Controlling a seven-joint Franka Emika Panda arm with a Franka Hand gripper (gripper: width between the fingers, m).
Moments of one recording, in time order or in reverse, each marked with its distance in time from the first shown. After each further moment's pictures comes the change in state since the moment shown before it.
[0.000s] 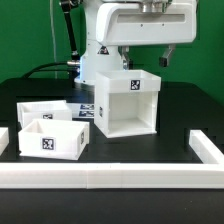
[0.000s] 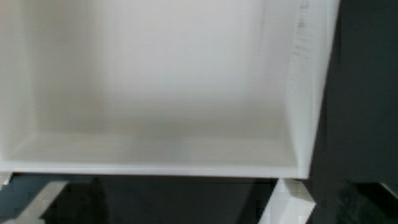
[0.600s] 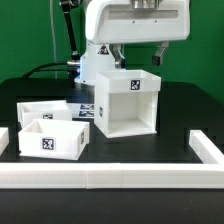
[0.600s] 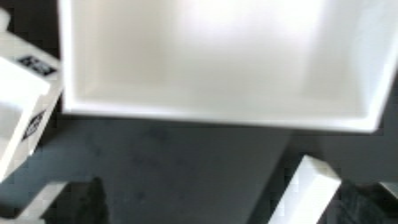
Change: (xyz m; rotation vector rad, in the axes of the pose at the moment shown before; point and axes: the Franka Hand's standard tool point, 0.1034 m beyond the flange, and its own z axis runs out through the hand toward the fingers) arm 0.007 0.013 -0.005 -0.001 0.005 -0.006
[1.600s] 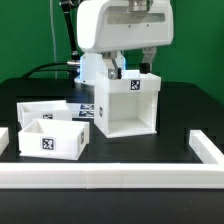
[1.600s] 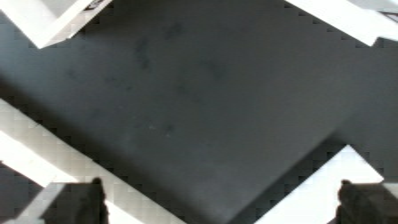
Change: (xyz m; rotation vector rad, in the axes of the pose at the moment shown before) arm 0.060 0.056 0.007 0.001 0.043 -0.395
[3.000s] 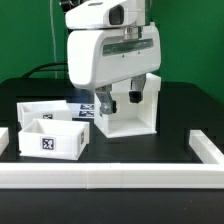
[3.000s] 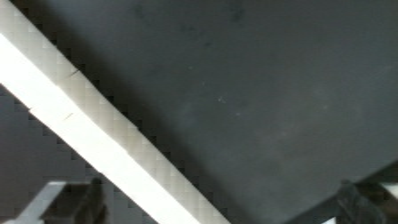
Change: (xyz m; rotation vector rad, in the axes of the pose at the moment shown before) arm 0.031 0.055 0.037 0.002 0.030 -0.184
